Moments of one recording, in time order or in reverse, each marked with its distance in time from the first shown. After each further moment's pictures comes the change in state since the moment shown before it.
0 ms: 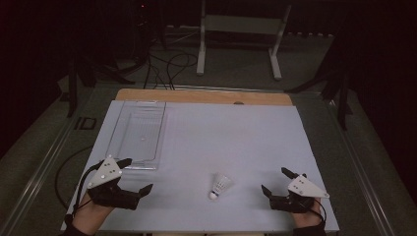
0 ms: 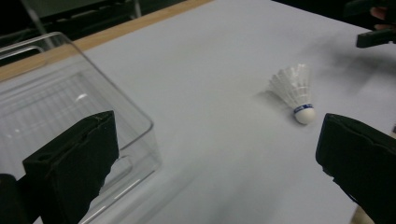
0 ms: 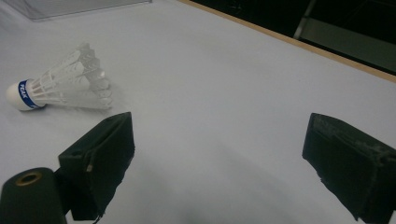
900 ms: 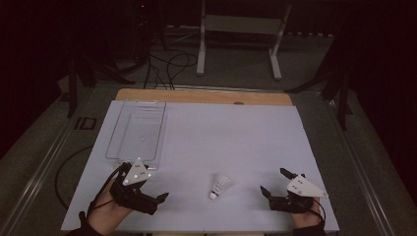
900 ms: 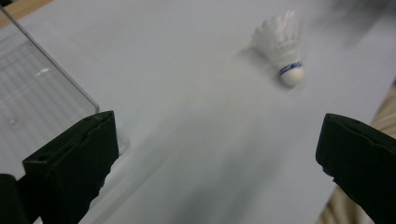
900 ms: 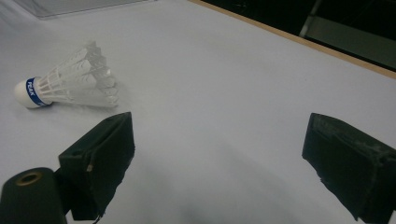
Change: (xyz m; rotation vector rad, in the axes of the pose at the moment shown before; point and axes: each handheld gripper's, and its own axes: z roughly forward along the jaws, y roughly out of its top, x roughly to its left) left arm -0.030 0.015 0.036 0.248 -0.018 0.083; right arm 0.001 0.000 0.001 0.004 0.016 -0.004
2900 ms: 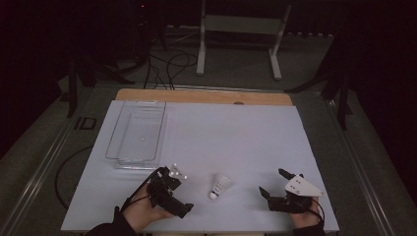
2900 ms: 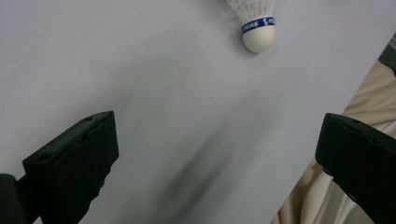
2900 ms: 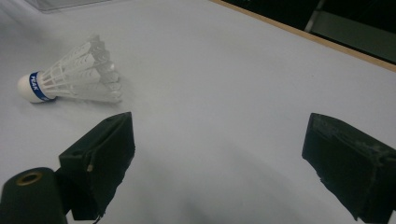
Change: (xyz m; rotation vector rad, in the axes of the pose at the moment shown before) left arm -0.032 0.024 0.071 0.287 -0.169 -0.087; right arm 0.002 0.000 0.003 0.022 0.017 -0.003
